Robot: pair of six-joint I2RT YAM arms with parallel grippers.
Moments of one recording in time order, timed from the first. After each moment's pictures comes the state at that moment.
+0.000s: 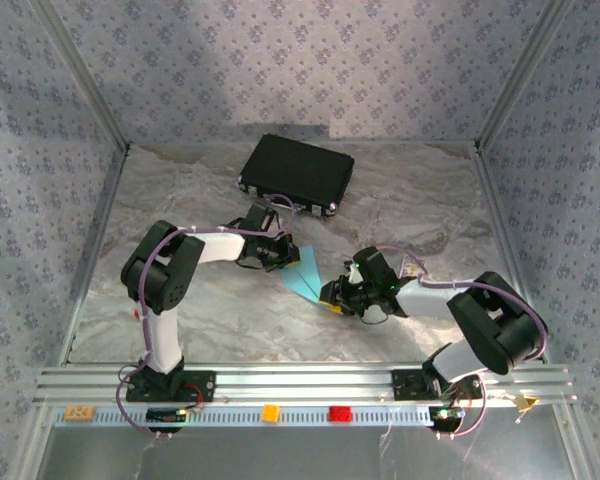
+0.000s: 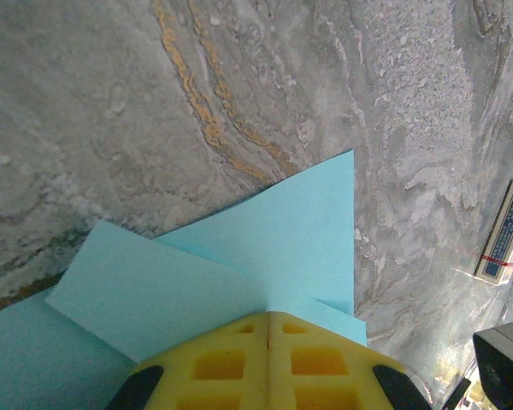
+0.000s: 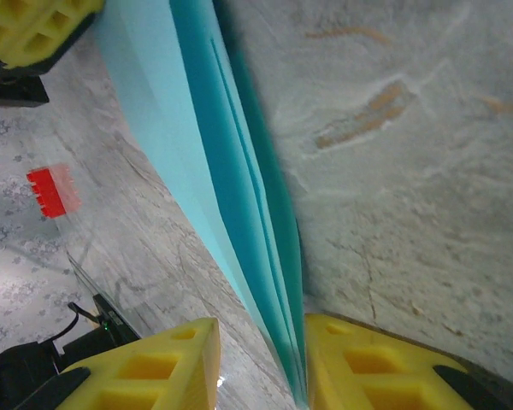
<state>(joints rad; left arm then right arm) -0.56 1.93 1.03 -0.08 0.54 -0.83 0.62 1.46 0.45 0.16 -0.55 1.06</state>
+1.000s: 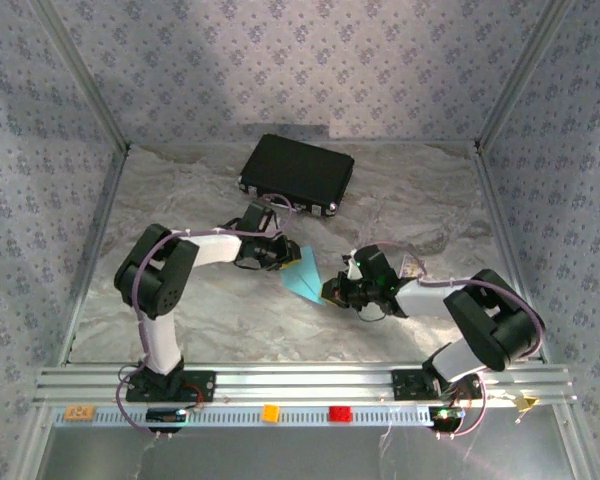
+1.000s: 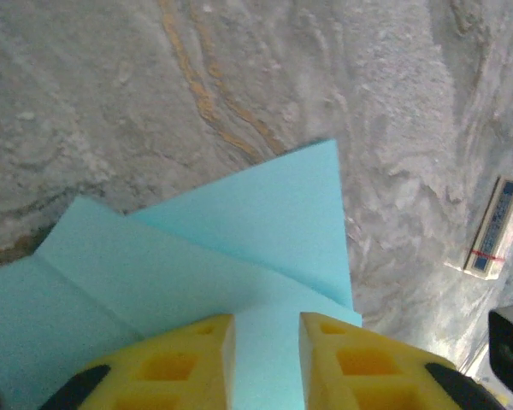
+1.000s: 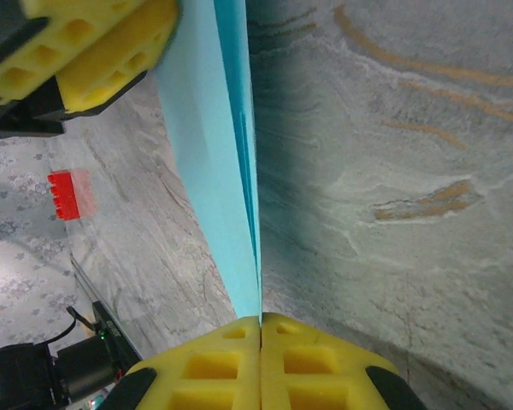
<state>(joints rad) -0.56 1.86 1.00 -0.10 0.52 -0.84 0.61 1.47 0.44 0.27 -0.53 0.98</state>
